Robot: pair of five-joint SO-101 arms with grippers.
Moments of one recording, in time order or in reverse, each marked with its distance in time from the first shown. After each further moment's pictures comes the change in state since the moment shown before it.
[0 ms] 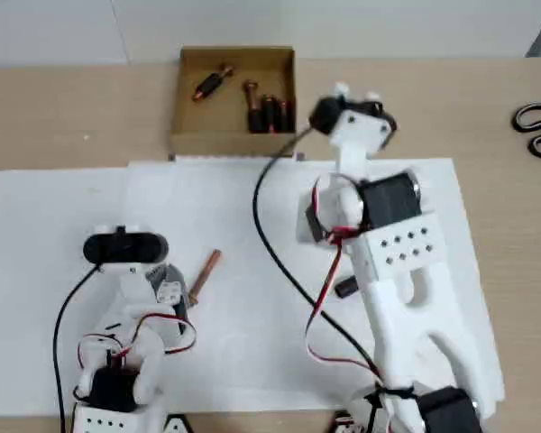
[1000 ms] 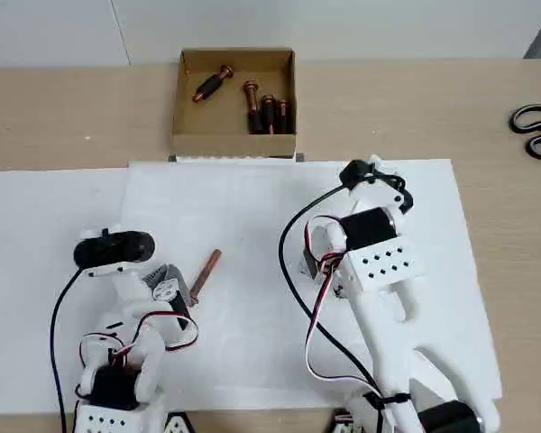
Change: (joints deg) left arm 0.0 0.0 0.0 0.0 9.9; right arm 0.0 -4.3 26.5 -11.9 -21.0
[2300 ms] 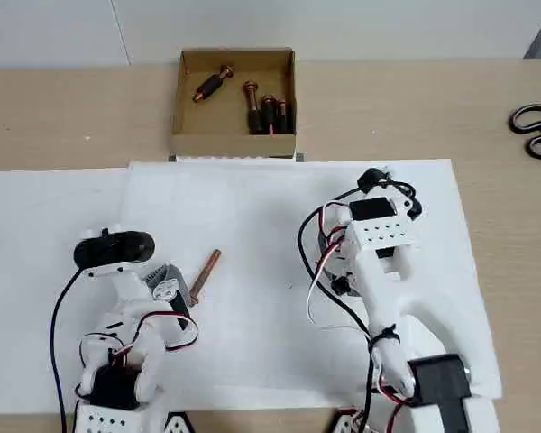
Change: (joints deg) left arm 0.0 0.0 0.0 0.0 0.0; right arm 8.5 16.1 2.7 -12.7 1.7
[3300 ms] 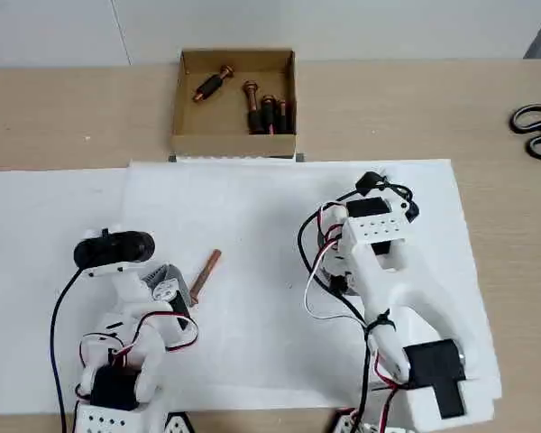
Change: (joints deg) left arm 0.0 0.0 0.0 0.0 0.0; right arm 0.1 4.0 -0.1 -3.2 0.3
